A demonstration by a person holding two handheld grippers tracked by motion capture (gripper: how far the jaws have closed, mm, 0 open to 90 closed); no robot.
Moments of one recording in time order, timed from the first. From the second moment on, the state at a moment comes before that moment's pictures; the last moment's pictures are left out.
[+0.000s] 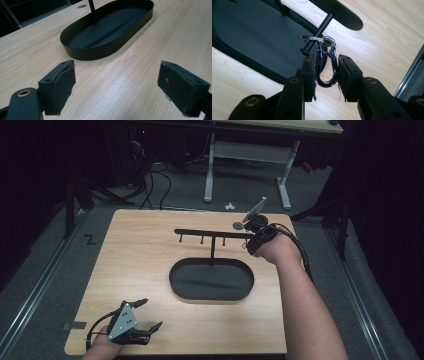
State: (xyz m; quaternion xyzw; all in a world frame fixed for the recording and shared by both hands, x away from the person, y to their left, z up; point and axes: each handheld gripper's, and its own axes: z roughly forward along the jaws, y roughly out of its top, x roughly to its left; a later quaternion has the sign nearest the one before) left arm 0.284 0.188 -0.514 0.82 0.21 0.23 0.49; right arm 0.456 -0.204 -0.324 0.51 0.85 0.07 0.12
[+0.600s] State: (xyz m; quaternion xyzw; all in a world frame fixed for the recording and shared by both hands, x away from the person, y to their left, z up) left arm 0.284 0.187 -0.514 0.82 0.20 0.22 0.49; right arm 0.452 -0.203 -0.326 0.51 0.85 0.07 0.12
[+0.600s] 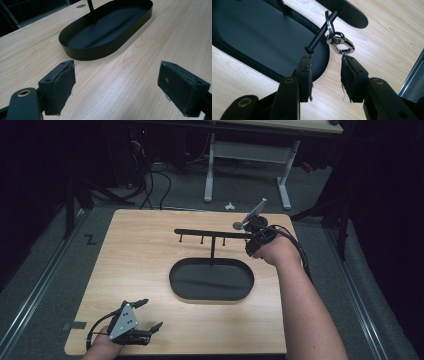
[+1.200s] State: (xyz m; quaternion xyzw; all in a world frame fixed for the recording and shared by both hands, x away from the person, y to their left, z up) left arm 0.284 0.184 -0.515 0.82 0.20 0.22 0.49; right arm 0.431 -0.210 -0.354 0.52 0.84 0.08 0.10
